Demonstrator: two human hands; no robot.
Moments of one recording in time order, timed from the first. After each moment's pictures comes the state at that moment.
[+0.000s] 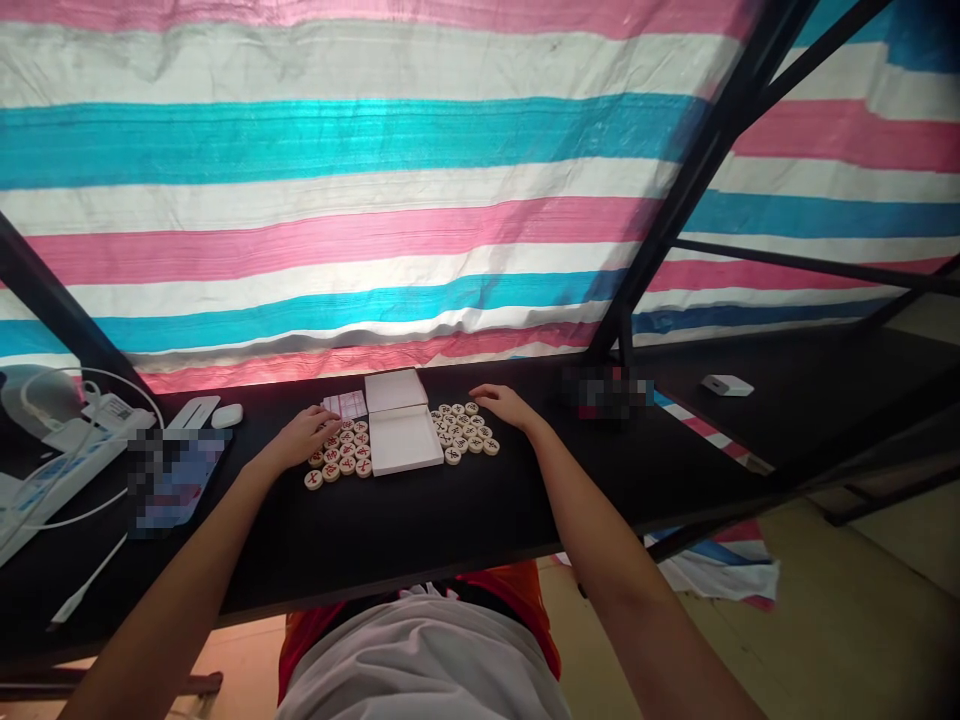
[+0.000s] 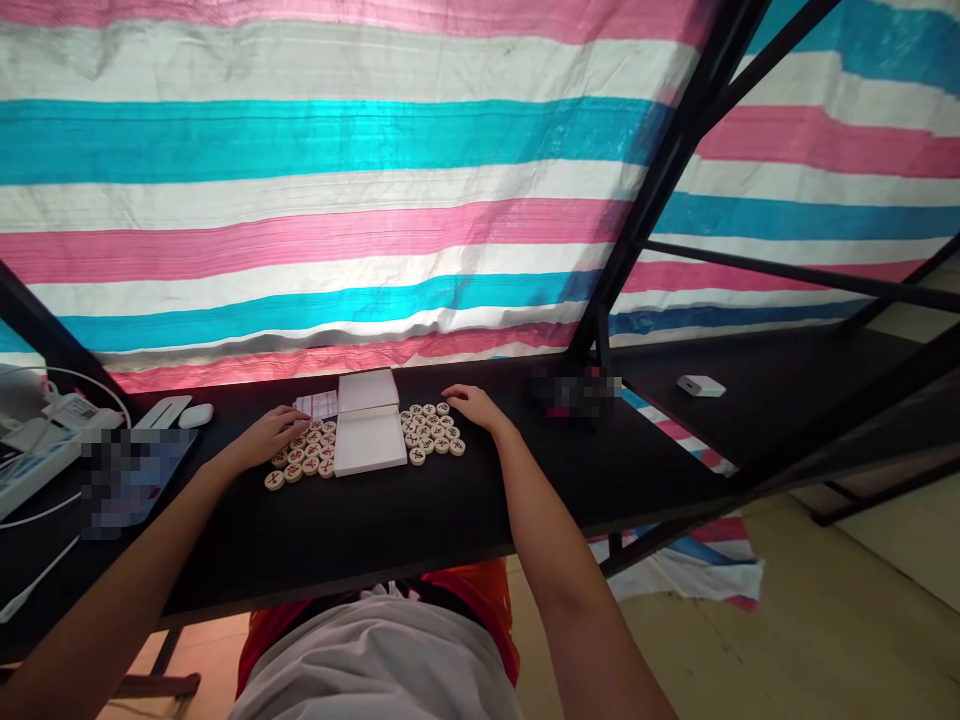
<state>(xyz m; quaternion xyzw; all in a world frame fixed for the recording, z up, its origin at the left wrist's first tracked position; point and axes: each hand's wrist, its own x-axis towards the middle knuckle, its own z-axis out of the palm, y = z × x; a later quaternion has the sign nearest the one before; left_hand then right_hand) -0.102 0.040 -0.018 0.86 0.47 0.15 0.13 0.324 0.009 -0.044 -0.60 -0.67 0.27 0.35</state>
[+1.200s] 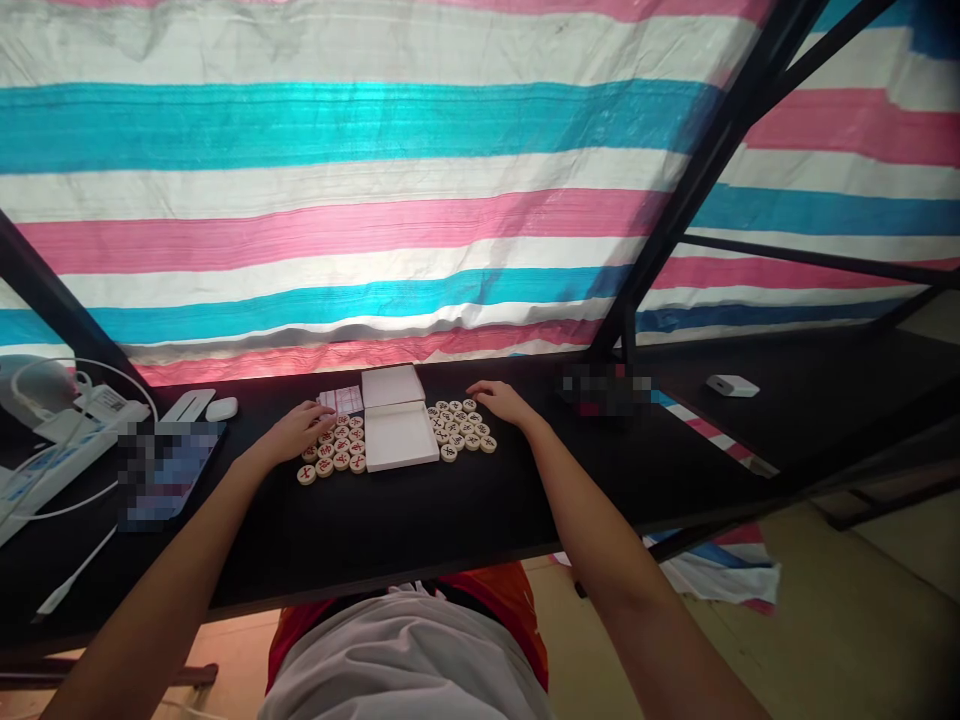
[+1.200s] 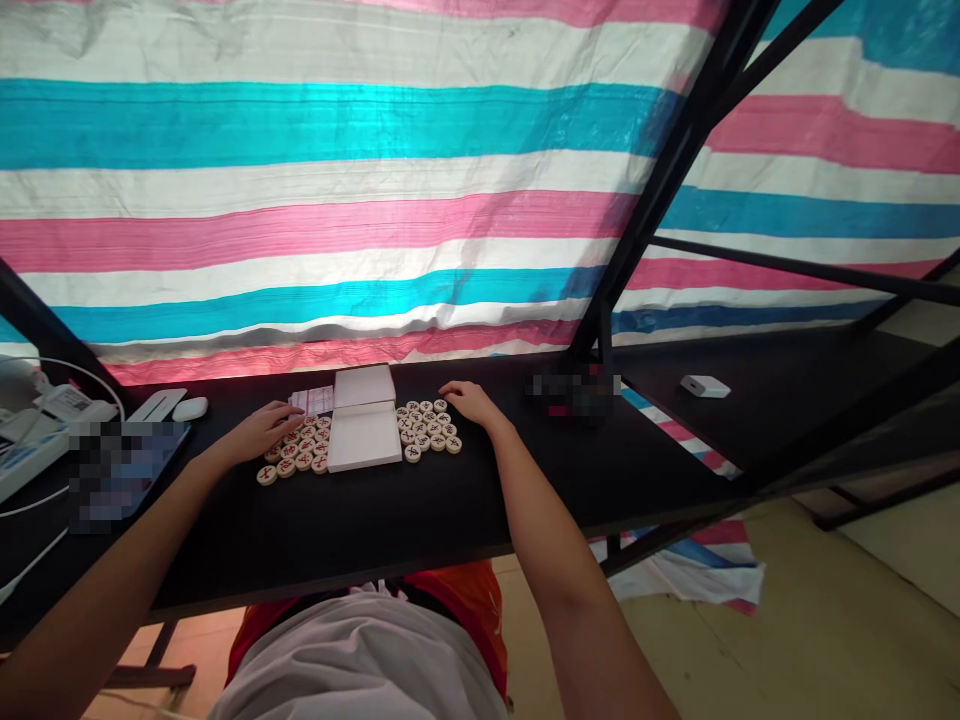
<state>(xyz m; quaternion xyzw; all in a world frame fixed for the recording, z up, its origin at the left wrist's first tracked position) -0.100 0.038 -0.013 0.86 0.48 0.11 0.11 0.320 0.011 -0.037 -0.64 -0.68 0.22 0.29</state>
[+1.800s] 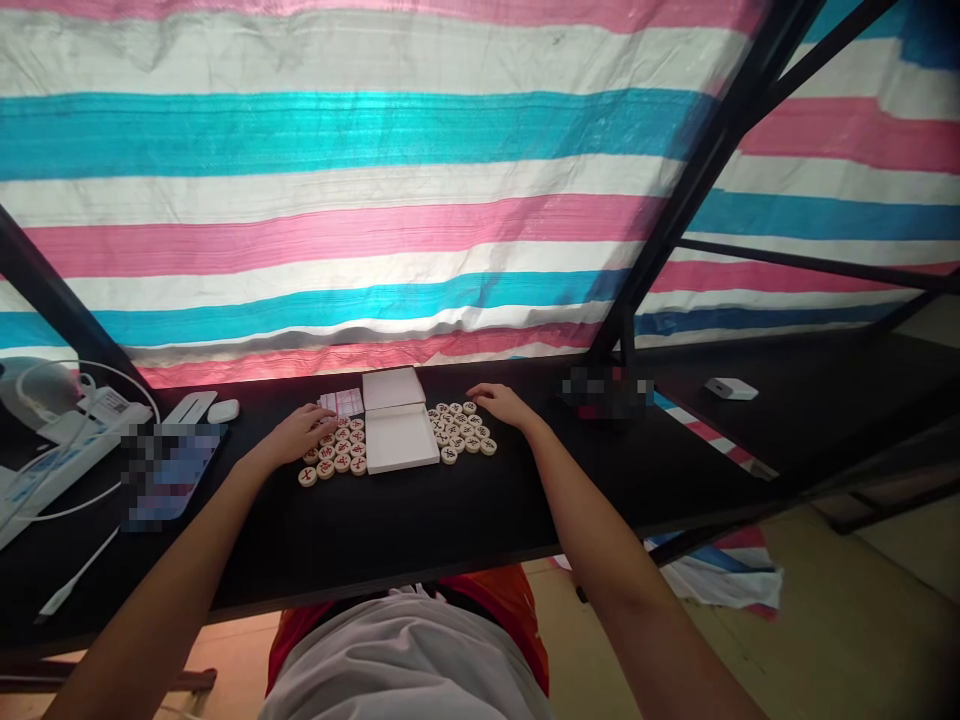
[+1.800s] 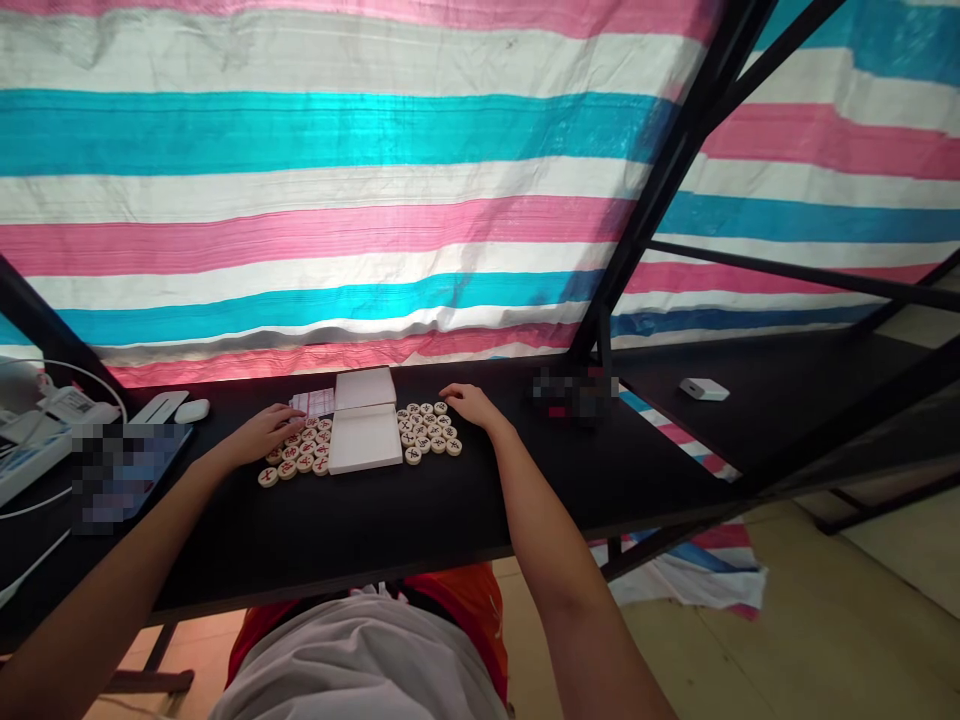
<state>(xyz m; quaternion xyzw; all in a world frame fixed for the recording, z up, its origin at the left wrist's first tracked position) -0.101 0.037 -0.013 0.87 0.47 0.11 0.11 0.322 0.011 -0.040 -0.62 -0.68 0.23 0.30</state>
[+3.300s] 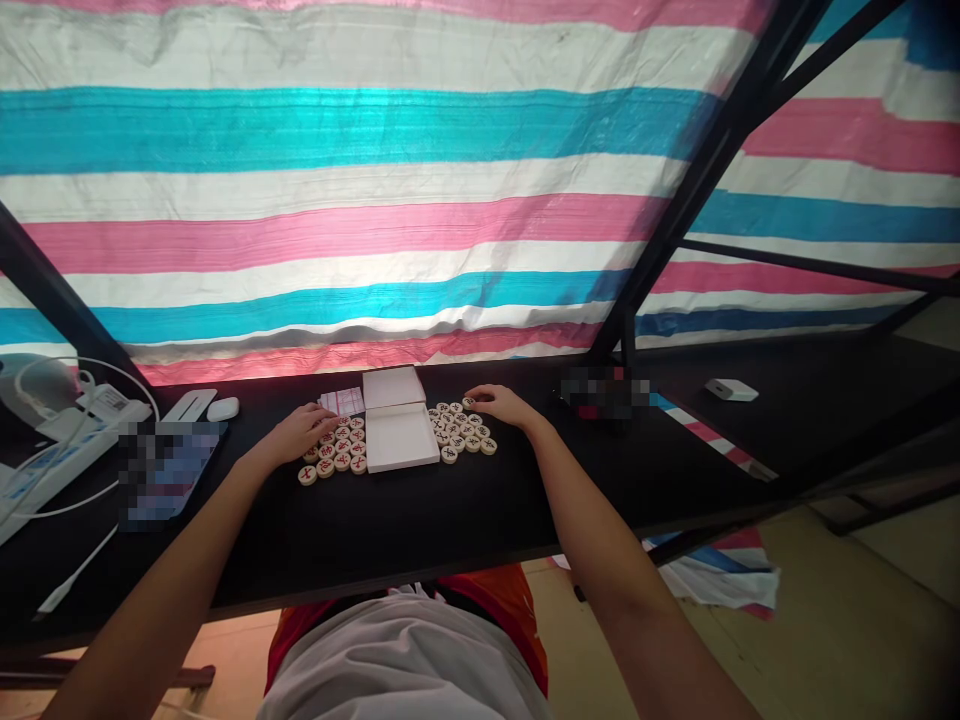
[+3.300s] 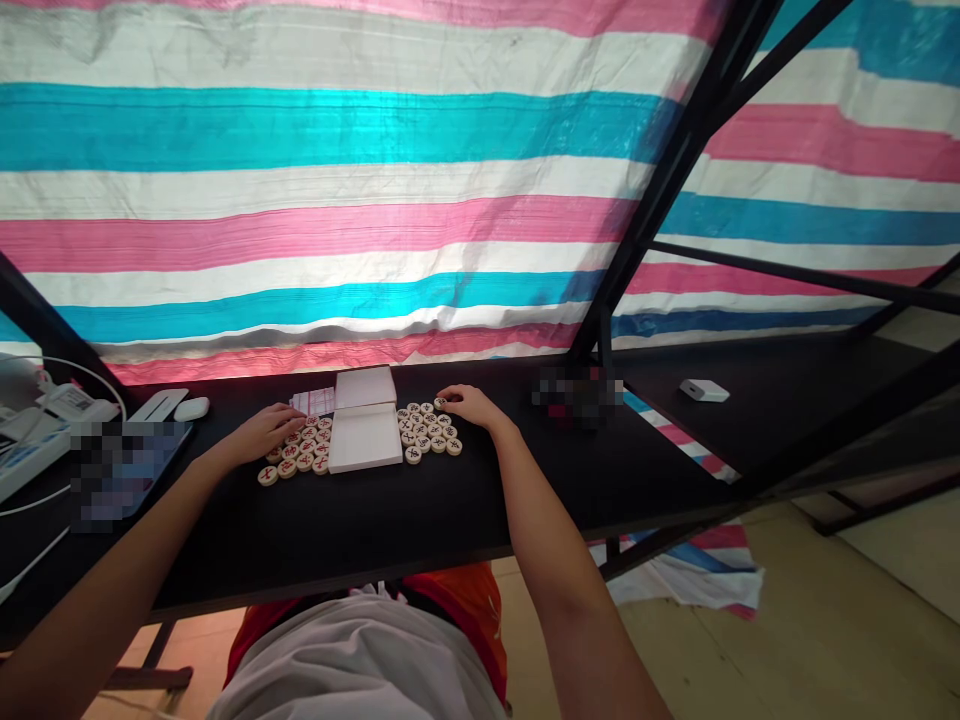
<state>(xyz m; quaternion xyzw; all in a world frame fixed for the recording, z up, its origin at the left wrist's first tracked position) -0.099 0.038 -0.013 0.88 0.45 0.11 0.12 0.326 0.010 -0.040 -0.59 -0.71 0.25 0.29</state>
